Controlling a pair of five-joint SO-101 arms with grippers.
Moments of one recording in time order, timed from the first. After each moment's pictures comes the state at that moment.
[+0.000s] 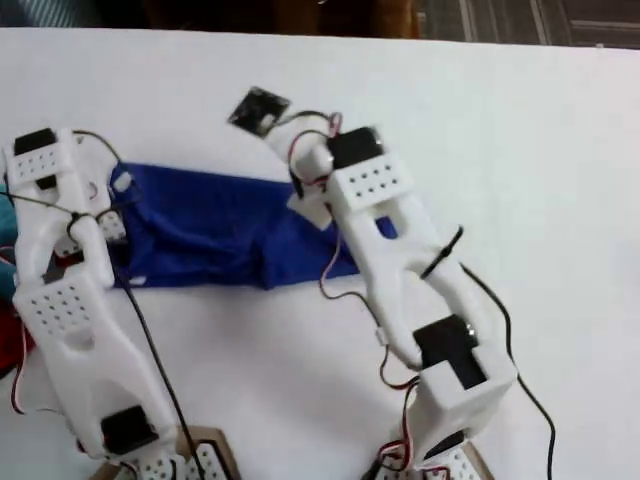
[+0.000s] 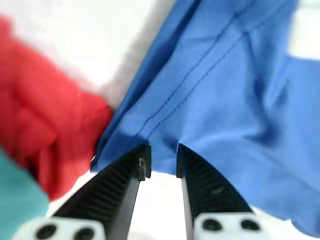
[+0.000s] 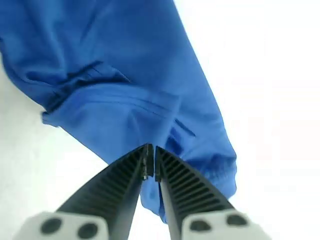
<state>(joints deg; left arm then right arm) -30.9 43.3 -30.0 101.5 4.4 -26.0 10.6 -11.4 79.6 35.6</state>
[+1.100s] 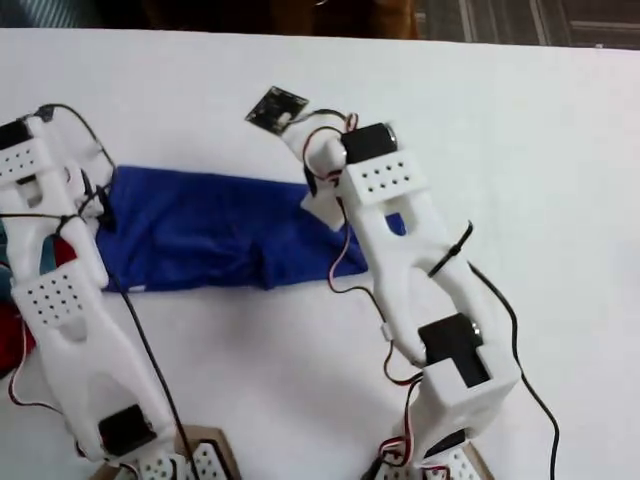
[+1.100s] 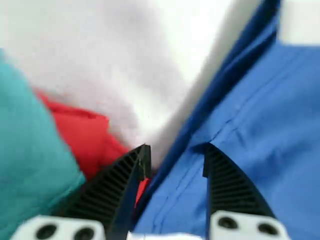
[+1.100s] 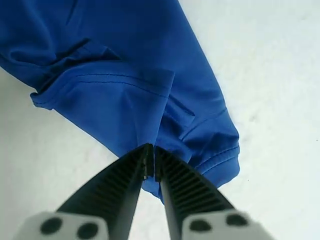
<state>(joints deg) -34.3 56.8 -56.4 101.6 -2.1 -23.8 10.6 -11.4 82.6 35.6</state>
